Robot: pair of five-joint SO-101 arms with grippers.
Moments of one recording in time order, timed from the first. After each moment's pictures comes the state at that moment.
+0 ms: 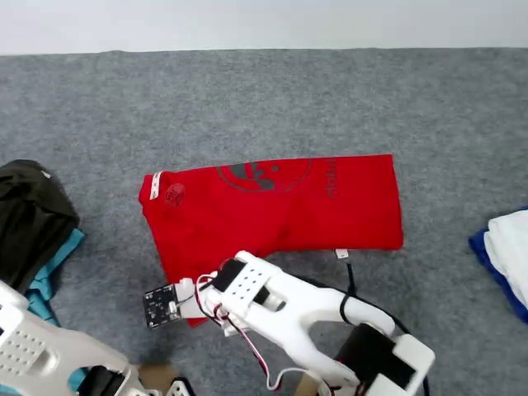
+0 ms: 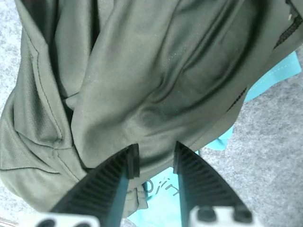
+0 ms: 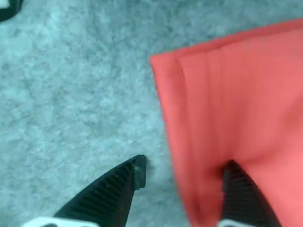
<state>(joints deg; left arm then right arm) -62.9 22.1 -18.7 98.8 -23.2 -57.7 0.1 39.4 55.2 49.9</state>
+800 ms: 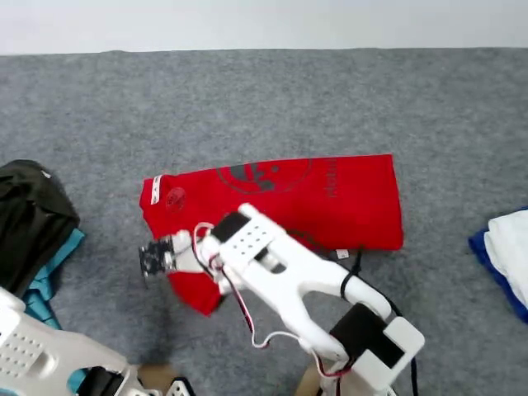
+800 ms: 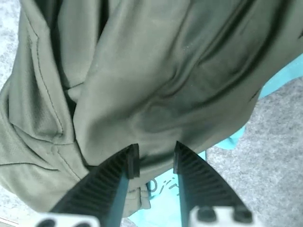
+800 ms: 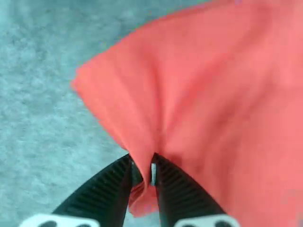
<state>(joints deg) -64.8 22.1 -15.3 96.6 -23.2 -48.3 4.8 19.0 66.3 56.2</state>
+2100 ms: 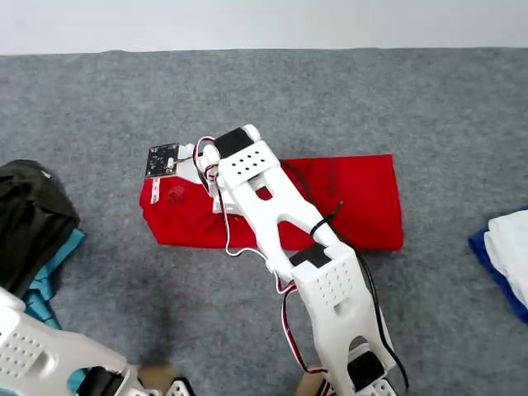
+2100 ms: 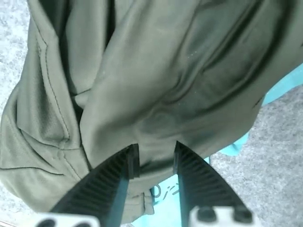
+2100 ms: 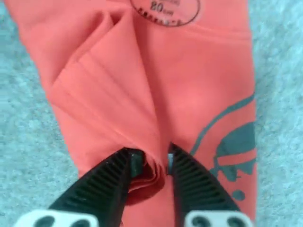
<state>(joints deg) -64.8 22.1 -15.3 95.0 -23.2 -35.6 44.6 -40.7 85.3 52.7</state>
